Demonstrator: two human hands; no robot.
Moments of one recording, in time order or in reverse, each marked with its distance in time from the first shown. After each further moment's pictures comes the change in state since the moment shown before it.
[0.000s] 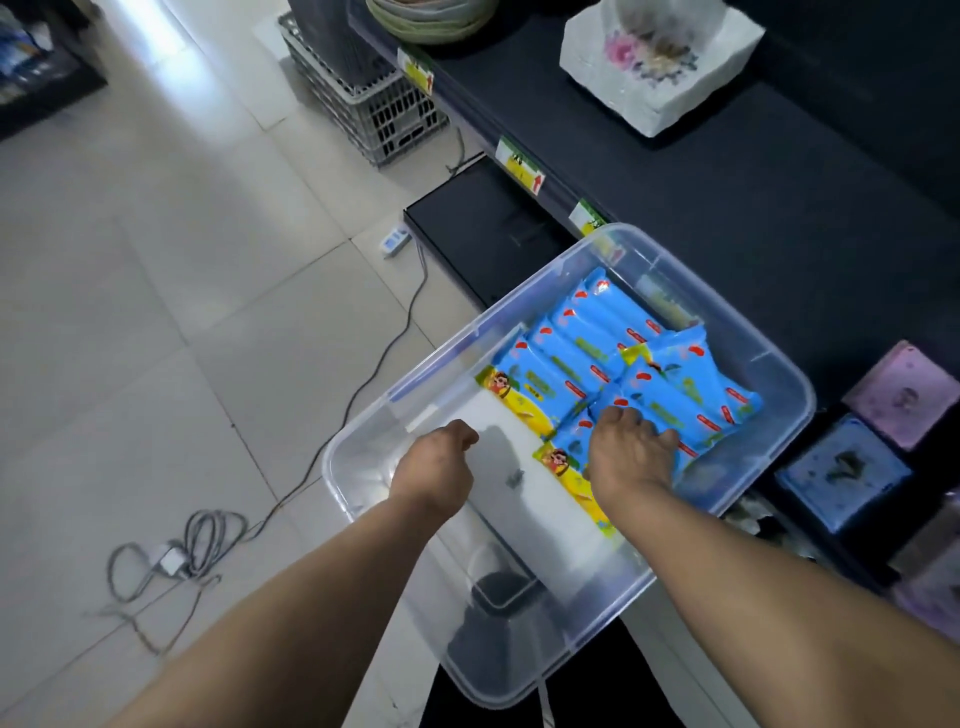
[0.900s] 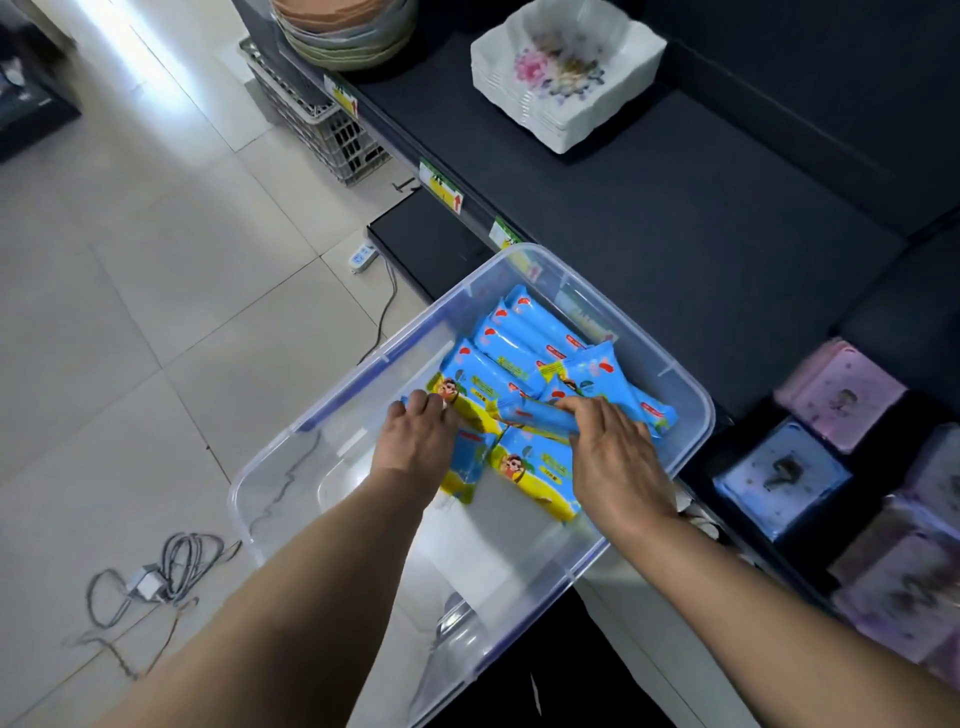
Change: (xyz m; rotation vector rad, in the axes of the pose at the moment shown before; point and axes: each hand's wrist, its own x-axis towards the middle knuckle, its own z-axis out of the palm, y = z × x) left_hand 0.036 0.083 0.015 0.853 0.097 0.285; right_hand 0.000 0.090 -0.015 0.478 0.539 -0.380
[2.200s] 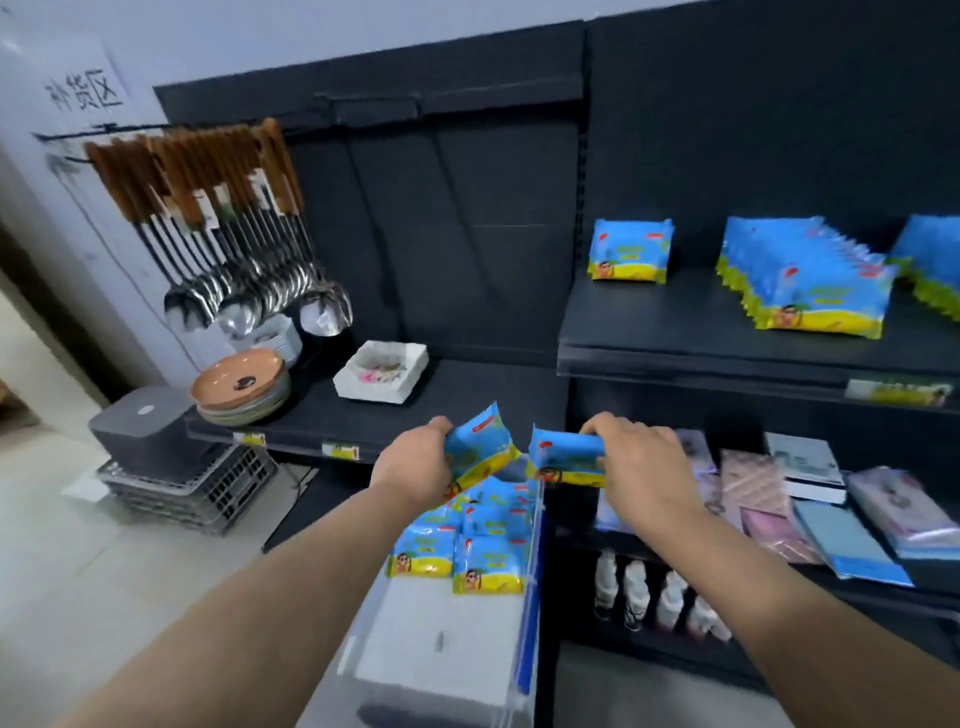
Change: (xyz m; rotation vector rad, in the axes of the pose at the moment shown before) left_hand -0.134 -0.020 -0.208 -0.456 0.449 0.413; right_hand -0.148 -0.101 -0.209 -0.339 0.400 0.522
